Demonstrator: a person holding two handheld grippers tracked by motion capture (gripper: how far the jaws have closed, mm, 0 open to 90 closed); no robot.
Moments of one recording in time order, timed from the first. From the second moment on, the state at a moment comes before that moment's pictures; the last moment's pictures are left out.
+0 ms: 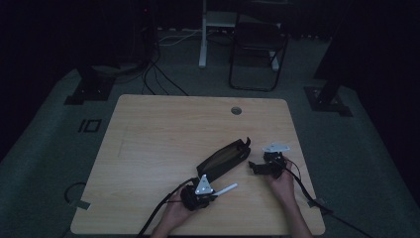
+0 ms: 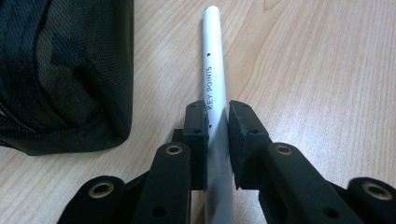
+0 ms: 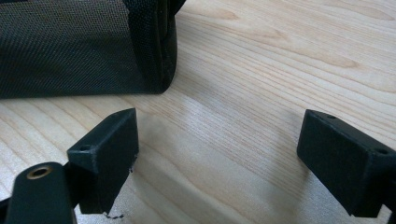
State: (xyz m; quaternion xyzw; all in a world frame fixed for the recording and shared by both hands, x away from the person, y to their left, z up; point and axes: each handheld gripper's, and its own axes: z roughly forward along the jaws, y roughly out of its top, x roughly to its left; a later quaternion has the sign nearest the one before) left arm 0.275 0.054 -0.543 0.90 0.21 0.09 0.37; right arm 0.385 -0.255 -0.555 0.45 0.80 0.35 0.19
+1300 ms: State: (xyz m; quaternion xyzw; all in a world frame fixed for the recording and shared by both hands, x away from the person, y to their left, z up) left arm 0.270 0.066 -0.499 0.89 0.19 0.11 0.40; right arm 0.385 -0.255 -0.555 0.44 0.80 0.35 0.19
